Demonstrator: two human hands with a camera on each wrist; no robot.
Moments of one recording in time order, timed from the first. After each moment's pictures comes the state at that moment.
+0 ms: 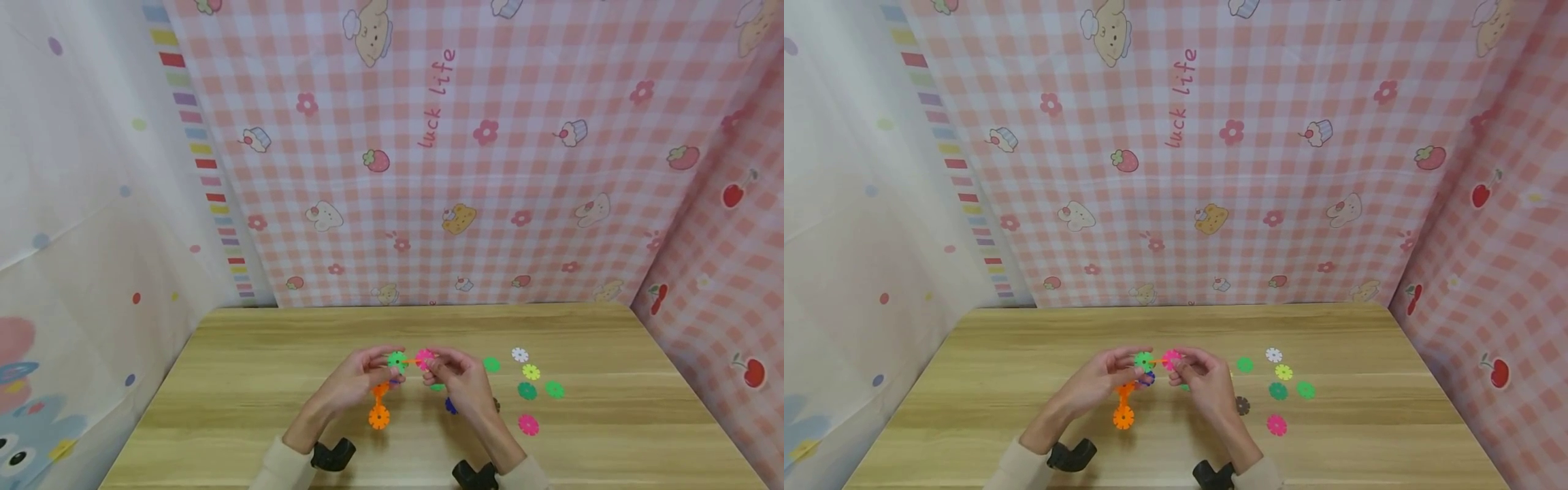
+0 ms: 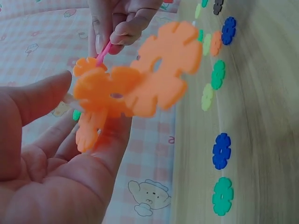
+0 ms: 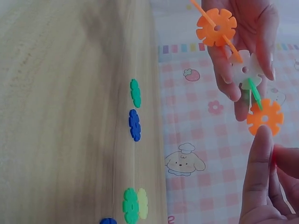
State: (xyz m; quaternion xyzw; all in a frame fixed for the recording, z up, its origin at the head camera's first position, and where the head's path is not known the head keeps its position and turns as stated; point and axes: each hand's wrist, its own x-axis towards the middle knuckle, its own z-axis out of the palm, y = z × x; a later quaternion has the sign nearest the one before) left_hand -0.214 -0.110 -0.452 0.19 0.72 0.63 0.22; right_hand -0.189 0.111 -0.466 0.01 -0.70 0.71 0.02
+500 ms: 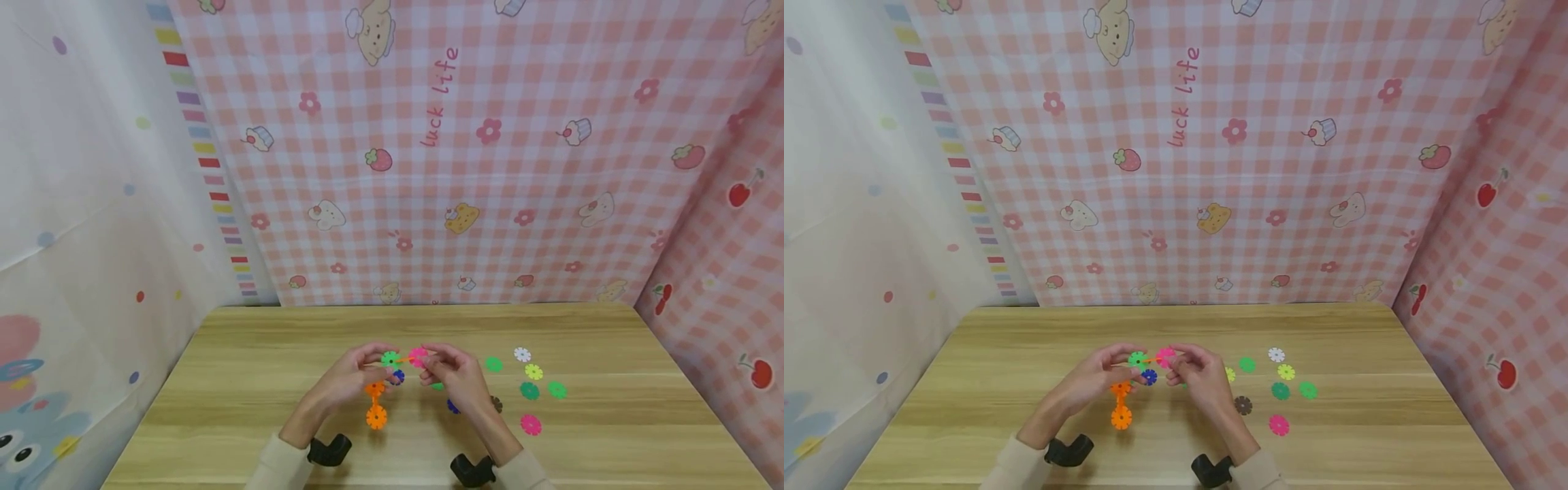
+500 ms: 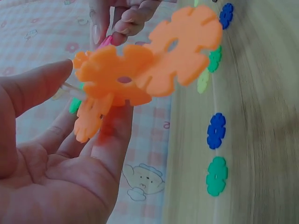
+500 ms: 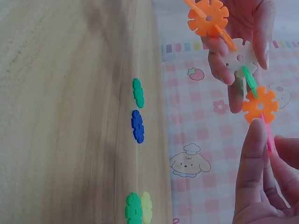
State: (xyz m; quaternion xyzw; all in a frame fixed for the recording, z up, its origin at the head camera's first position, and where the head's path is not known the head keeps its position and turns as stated) left_hand -0.219 -0.121 -0.455 0.17 0.72 0.63 0.23; right_hand -0.194 0.106 -0.467 0.02 -0.70 0.71 -0.01
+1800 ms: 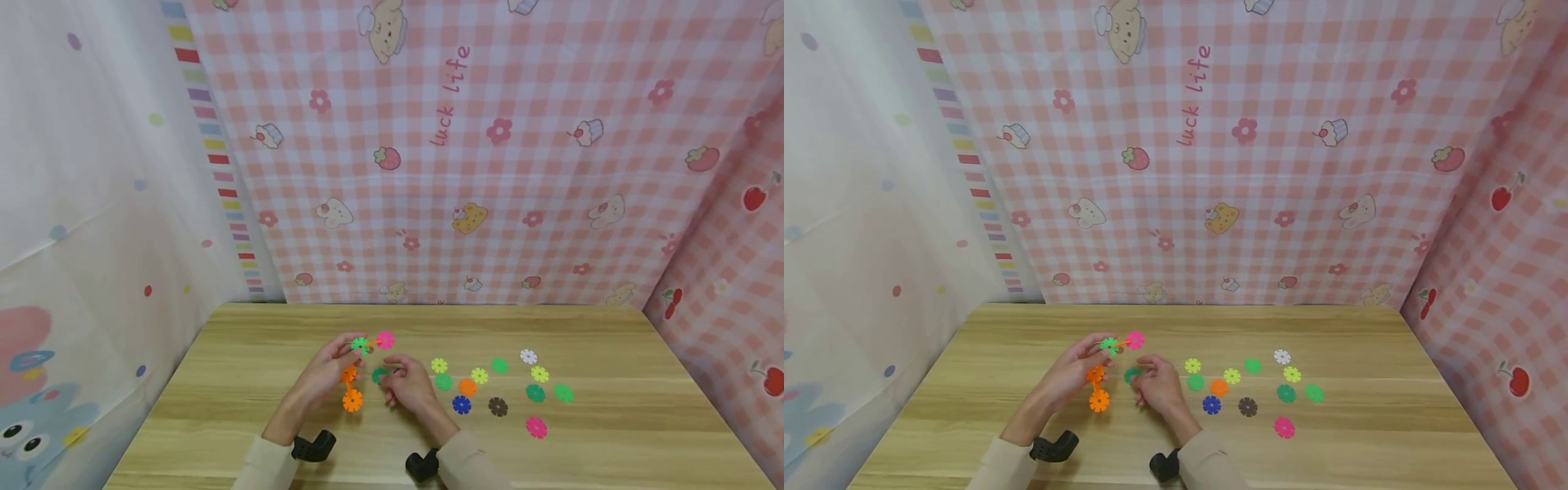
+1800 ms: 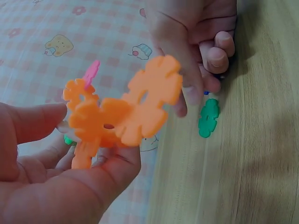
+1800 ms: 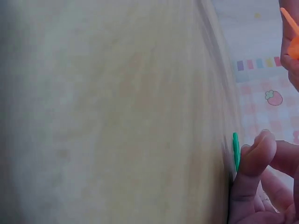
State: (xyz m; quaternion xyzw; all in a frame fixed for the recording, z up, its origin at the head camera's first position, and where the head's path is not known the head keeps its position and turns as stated) left_hand -0.227 -0.161 -0.469 0.09 0.72 0.68 0.15; right_hand -0.225 0.029 -0.524 0.02 -0.73 0.68 -0.10
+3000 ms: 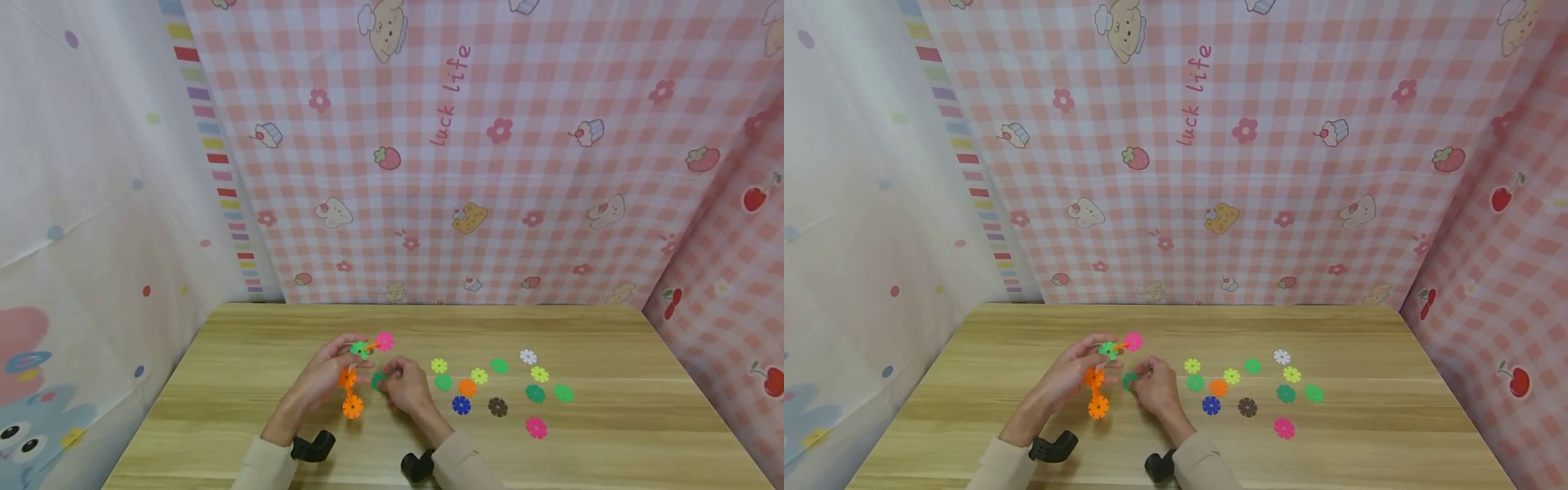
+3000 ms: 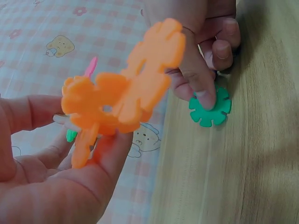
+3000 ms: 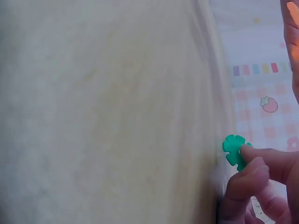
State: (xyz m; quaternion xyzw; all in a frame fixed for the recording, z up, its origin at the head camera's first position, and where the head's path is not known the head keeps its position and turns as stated) left_hand -0.223 -0.160 -0.464 0.09 0.67 0.71 0.18; right_hand -0.221 0.021 -0.519 -0.01 -0.78 0.62 -0.10
